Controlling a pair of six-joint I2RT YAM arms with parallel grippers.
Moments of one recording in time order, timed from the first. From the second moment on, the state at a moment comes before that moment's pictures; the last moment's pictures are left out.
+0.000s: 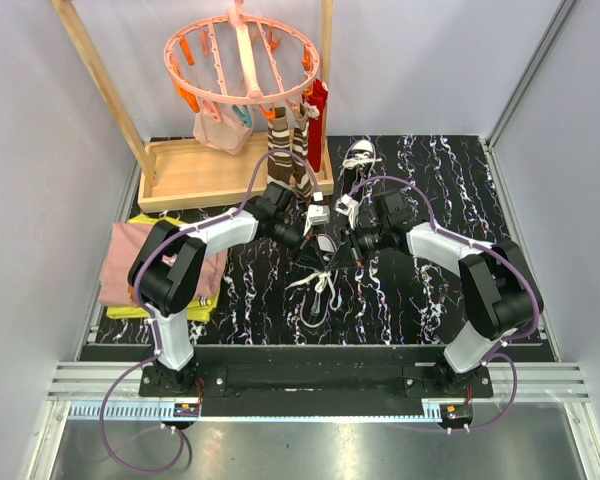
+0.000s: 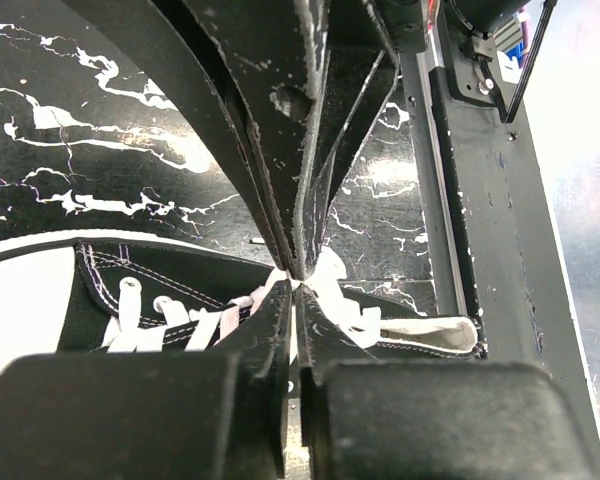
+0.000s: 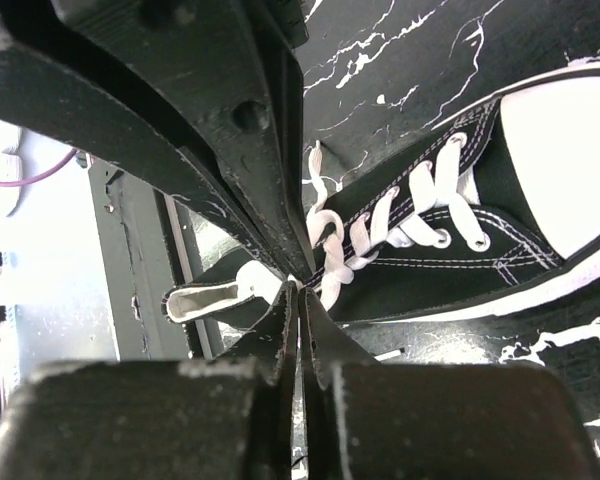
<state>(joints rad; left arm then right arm) -0.56 1.87 1.23 -0.36 1.12 0.47 0.41 1.66 0.96 -0.21 -0.96 -0.07</state>
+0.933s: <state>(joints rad) -0.72 1.40 0.83 -0.11 0.54 0.05 0.41 1.59 0.84 0.03 -0.87 0.27</state>
